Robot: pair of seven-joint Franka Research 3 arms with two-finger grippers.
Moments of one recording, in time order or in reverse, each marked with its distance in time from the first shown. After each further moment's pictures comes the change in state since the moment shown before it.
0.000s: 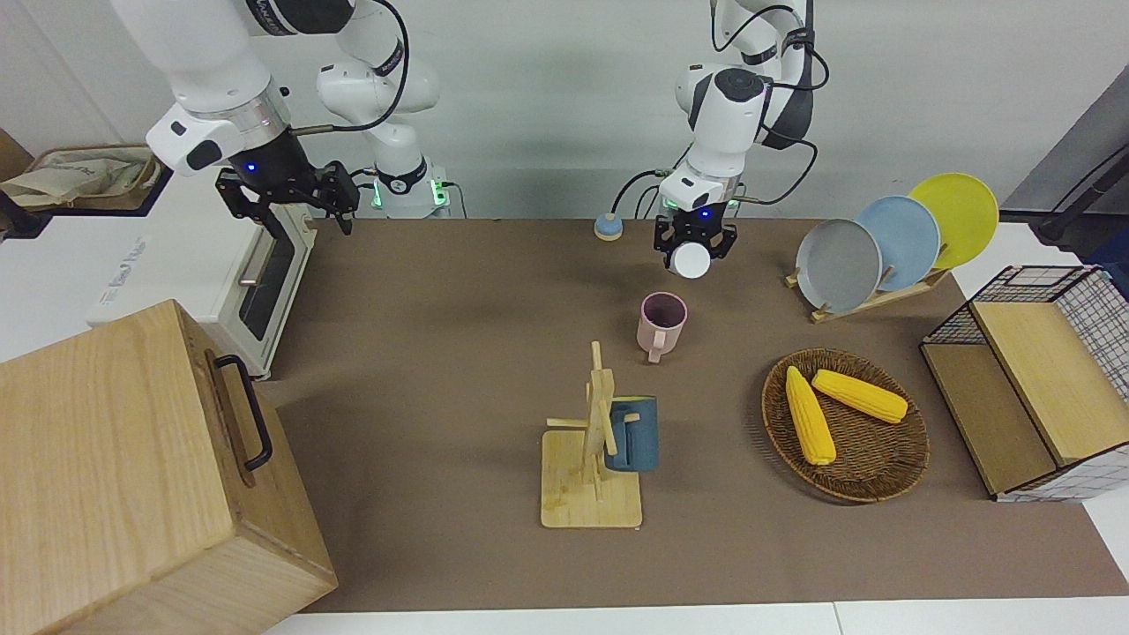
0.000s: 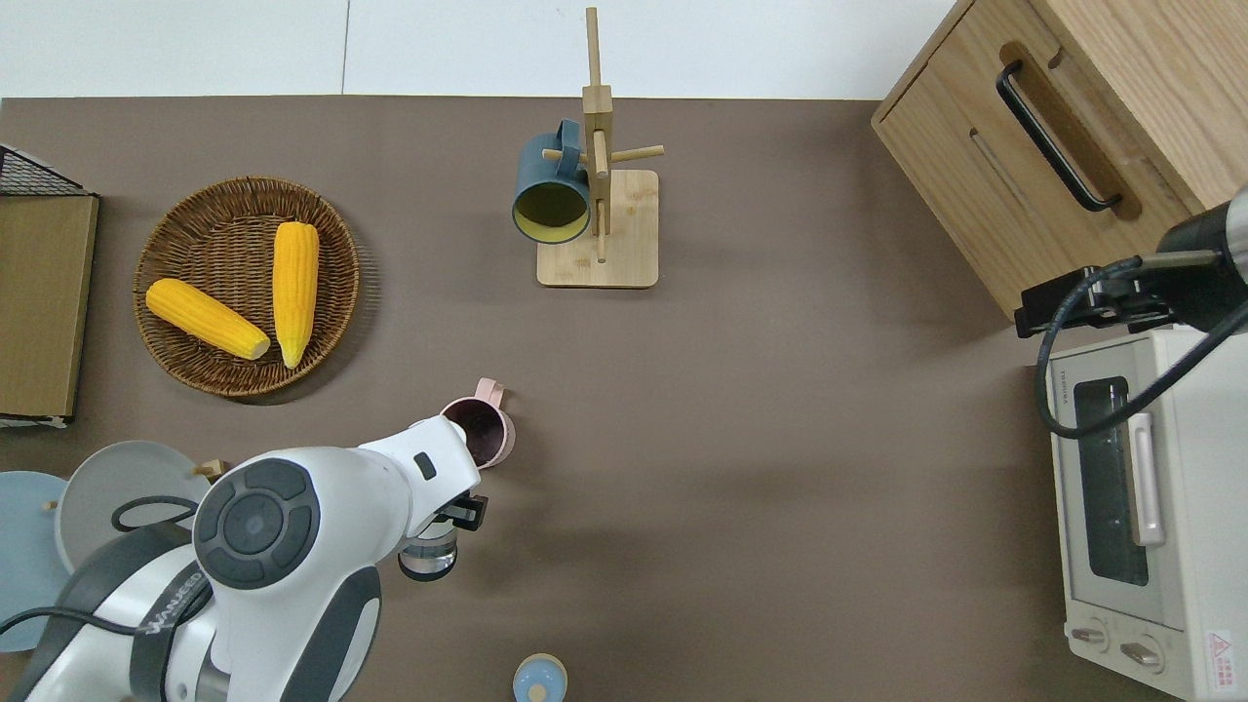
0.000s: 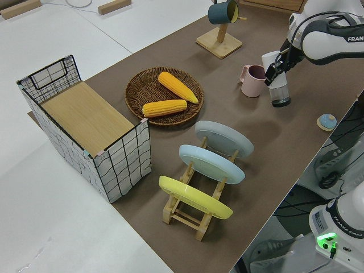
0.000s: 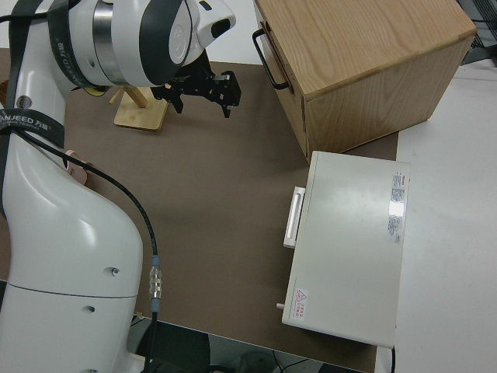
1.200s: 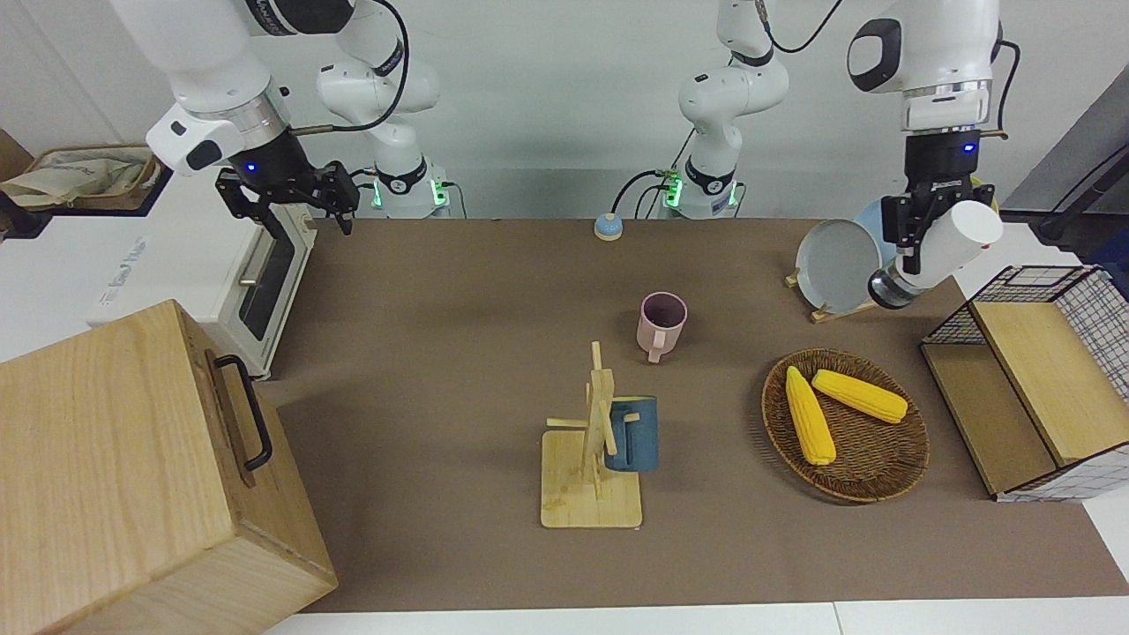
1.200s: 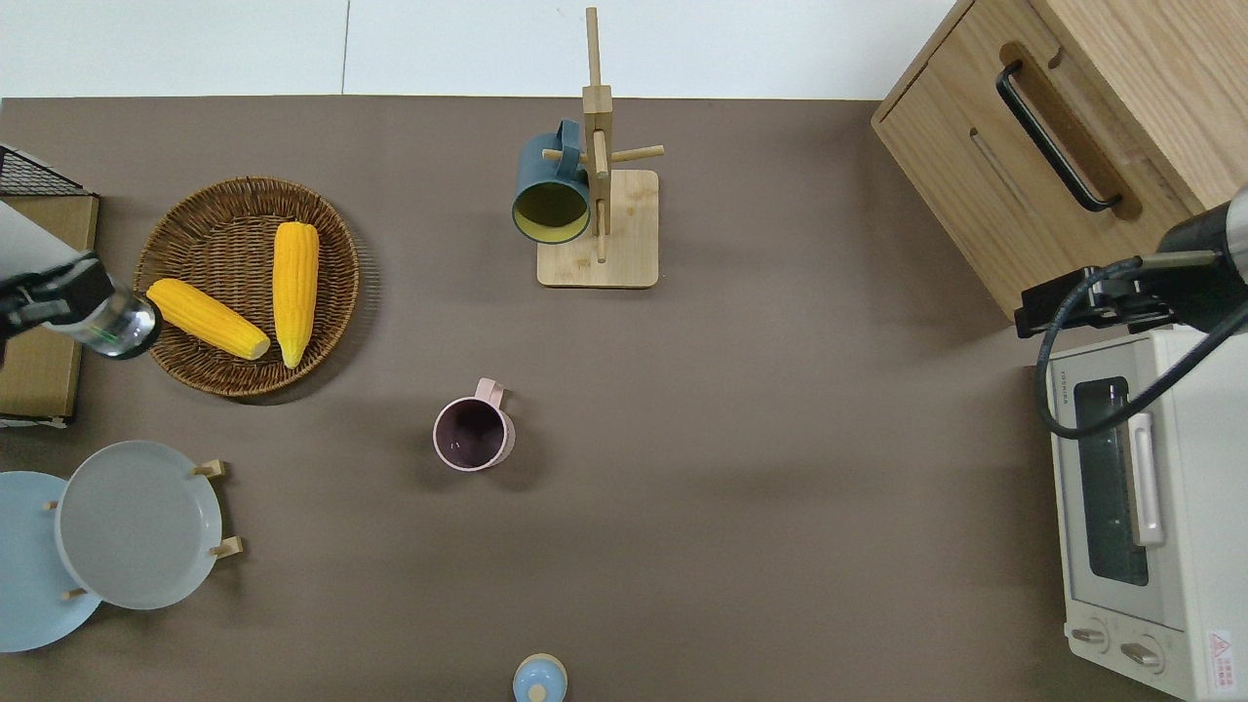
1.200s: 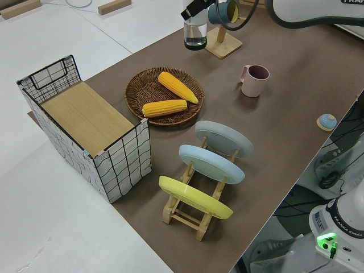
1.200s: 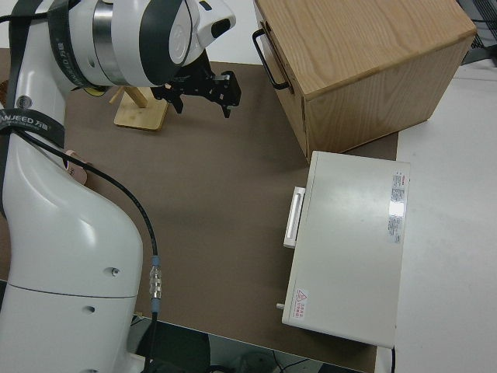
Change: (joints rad) left arm 0.451 0.138 0.036 0.499 0.088 0.167 0.091; right arm 0.000 0.000 0.000 0.000 0.000 0.000 0.000
